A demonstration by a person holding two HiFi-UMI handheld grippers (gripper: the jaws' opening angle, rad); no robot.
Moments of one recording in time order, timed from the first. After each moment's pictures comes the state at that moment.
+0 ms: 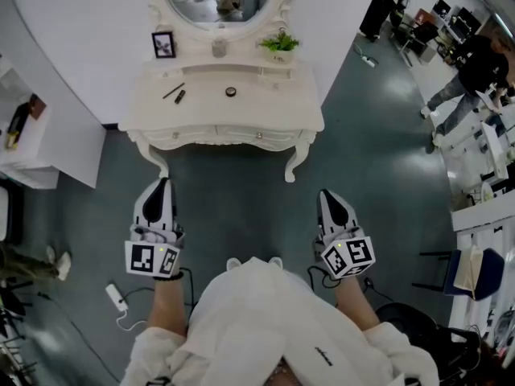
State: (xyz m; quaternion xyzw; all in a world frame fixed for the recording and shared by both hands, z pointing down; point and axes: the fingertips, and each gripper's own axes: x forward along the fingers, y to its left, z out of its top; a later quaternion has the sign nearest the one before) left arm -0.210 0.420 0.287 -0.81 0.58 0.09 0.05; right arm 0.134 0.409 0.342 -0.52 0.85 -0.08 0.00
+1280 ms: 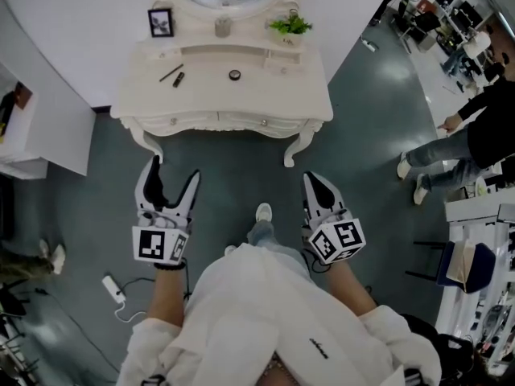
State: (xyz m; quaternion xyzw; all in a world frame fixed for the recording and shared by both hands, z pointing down) left arm -0.232 0.352 0.327 -0.82 0.57 0.07 0.03; right arm 0.042 0.346 0.368 -0.49 0.86 -0.11 -0.01
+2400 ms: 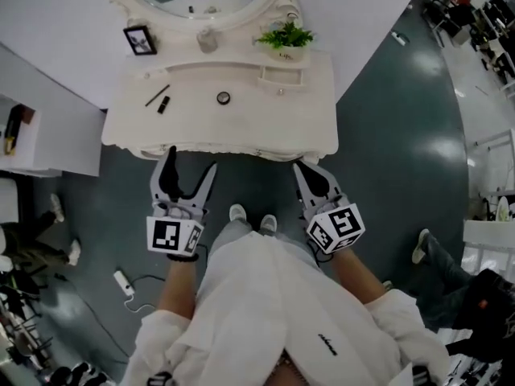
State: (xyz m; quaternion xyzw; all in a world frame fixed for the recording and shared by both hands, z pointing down) left arm -0.096 0.124 0.334 -0.81 0.58 0.01 0.01; right arm 0.109 0.111 0.386 -0.39 0.91 -0.14 -0.02
